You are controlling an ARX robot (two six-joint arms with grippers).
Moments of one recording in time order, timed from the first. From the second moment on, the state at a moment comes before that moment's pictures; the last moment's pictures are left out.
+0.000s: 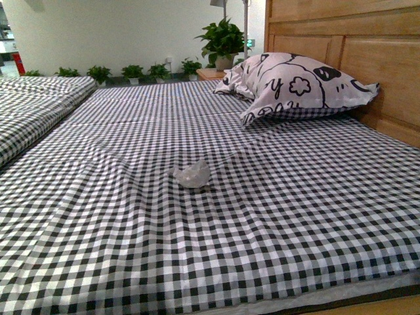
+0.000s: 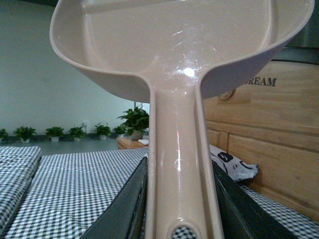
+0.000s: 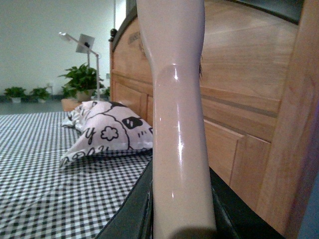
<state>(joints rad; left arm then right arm) -0.24 0.48 0.33 0.64 0.07 -0.02 0.57 0.72 0.37 0.76 0.71 -0.29</state>
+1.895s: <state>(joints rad) -0.02 1.49 0.67 0.15 0.32 0.54 0.57 0.72 0.37 0.76 0.71 -0.29</state>
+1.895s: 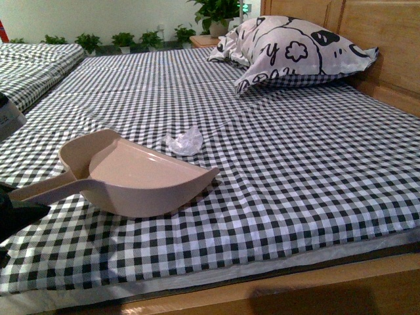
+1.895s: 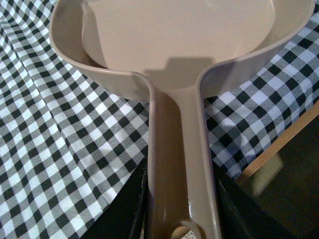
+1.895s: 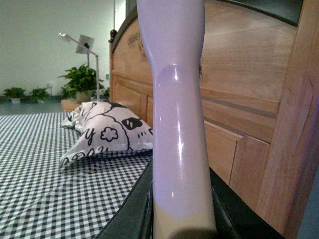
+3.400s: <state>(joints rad) -0.02 1.53 0.67 0.17 0.32 0.54 0.50 1.97 1.42 -0.09 0.10 -0.09</state>
